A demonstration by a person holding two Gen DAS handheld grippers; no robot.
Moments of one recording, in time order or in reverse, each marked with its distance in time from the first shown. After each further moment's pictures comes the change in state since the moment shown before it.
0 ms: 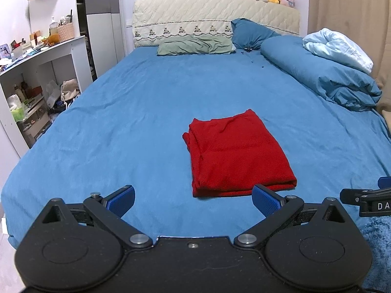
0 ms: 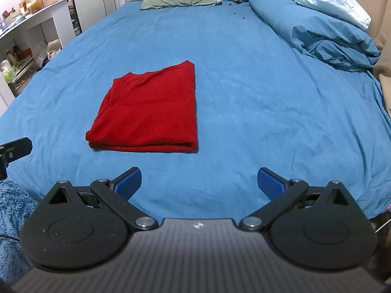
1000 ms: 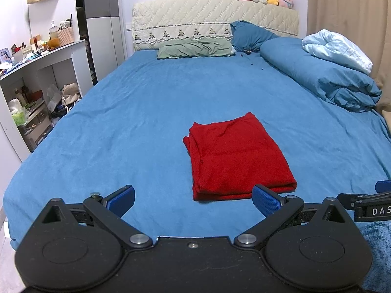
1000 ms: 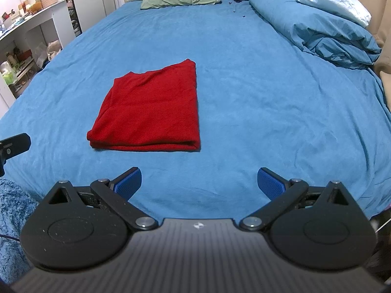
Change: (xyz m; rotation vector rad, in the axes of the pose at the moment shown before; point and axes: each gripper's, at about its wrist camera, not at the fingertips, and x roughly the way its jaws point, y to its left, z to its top) left arm -0.003 -0.002 0.004 0.010 -0.013 0.005; right arm 0.000 0.008 -0.003 0.014 0.004 0.002
